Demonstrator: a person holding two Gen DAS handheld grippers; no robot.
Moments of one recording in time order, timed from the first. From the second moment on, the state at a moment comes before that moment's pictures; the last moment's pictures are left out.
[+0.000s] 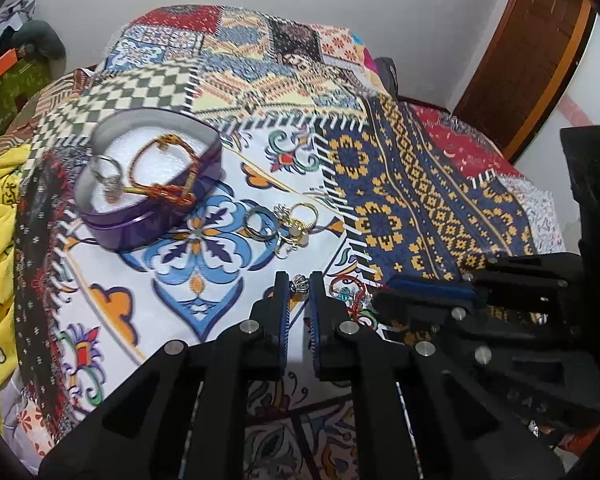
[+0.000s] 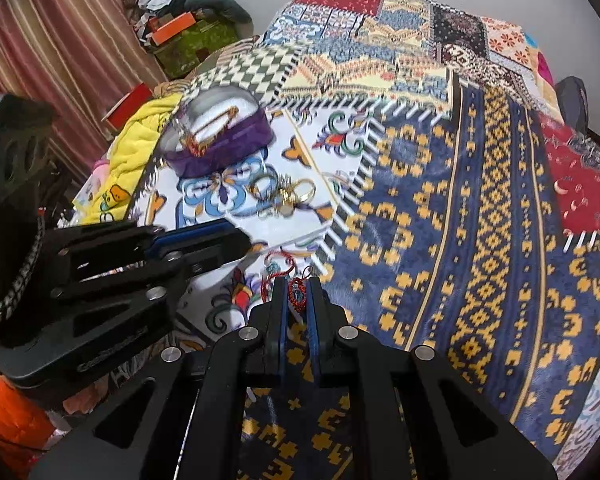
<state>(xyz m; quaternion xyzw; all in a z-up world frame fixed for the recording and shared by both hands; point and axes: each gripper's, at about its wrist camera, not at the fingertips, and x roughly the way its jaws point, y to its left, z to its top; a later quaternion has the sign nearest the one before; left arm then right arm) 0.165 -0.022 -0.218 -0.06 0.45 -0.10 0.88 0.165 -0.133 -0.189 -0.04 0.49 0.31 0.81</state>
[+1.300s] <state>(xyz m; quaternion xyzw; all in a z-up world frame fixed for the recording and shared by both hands) 0.196 0.085 -0.160 -0.10 0.36 -0.02 0.93 0.226 -0.028 -0.116 -0.05 0.39 0.37 0.85</state>
